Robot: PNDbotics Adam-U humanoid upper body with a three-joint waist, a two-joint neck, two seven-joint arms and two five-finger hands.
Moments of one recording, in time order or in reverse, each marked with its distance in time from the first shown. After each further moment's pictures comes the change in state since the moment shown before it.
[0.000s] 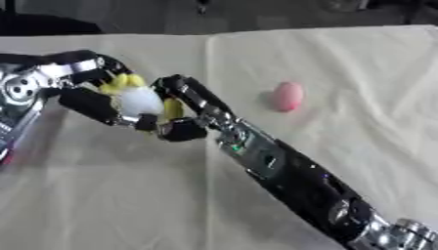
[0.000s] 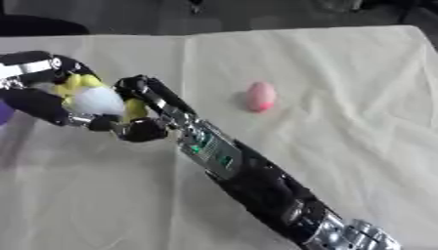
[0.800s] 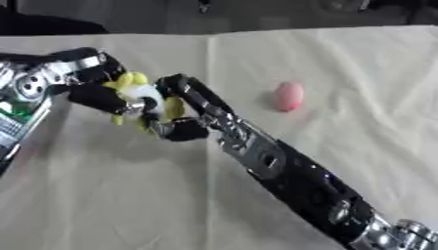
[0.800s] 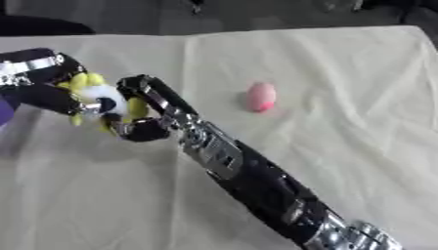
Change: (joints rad) left arm -0.001 -0.034 0.013 0.017 0.041 0.102 0.130; right arm -0.007 0.001 0.002 0.016 -0.004 -0.034 0.004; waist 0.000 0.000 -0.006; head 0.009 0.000
